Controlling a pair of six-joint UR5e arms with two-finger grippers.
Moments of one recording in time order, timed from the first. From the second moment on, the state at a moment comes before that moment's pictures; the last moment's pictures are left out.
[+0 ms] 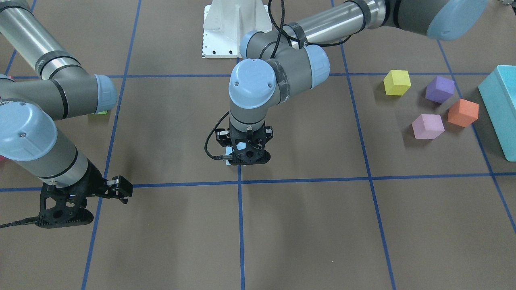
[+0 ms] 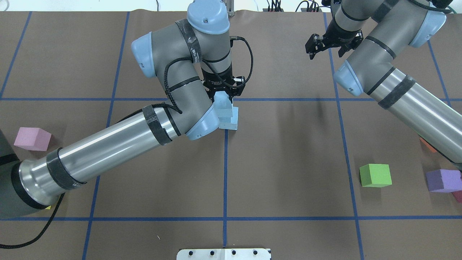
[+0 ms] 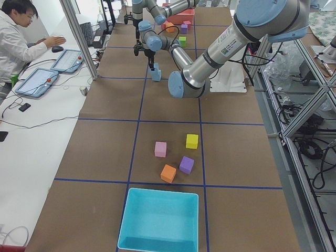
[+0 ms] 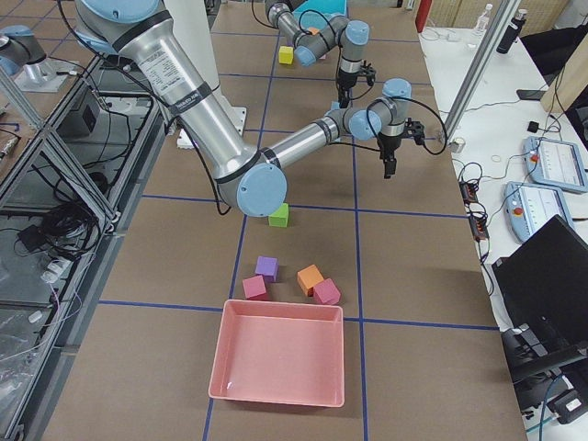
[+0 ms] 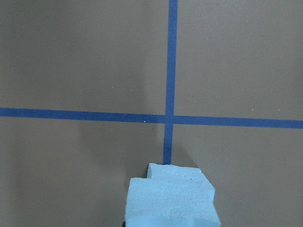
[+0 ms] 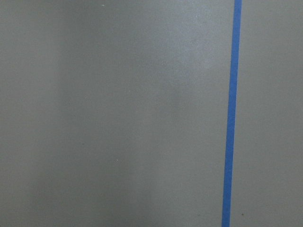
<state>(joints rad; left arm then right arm) -0.67 -2.61 -1.24 -1.58 -2.12 -1.13 0.99 -0.91 1.38 -1.46 2.10 0.72</state>
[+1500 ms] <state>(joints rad) -0.65 -2.52 -1.35 -1.66 -2.06 -1.17 1.06 -1.00 1.41 -1.31 2.17 0.60</state>
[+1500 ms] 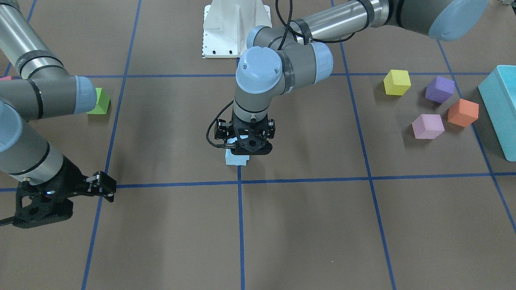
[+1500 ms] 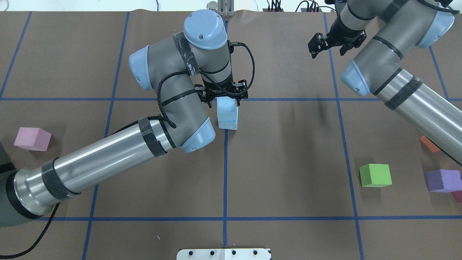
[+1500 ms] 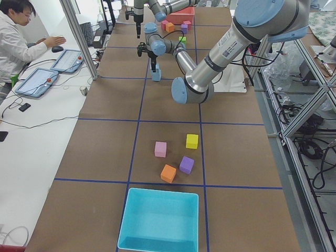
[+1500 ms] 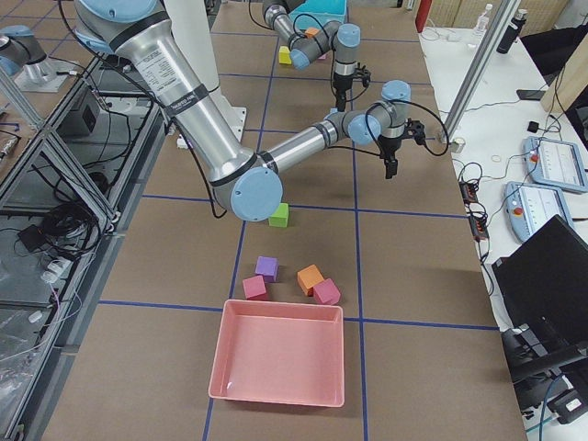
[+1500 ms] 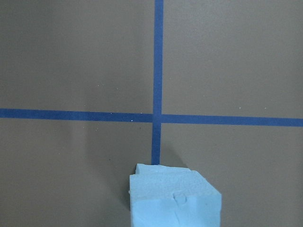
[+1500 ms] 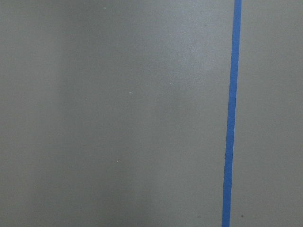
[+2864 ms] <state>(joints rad) -1.26 -1.91 -1.87 -1.24 -2.31 -0.31 1.38 -1.44 1.63 -1.29 2.28 0.55</state>
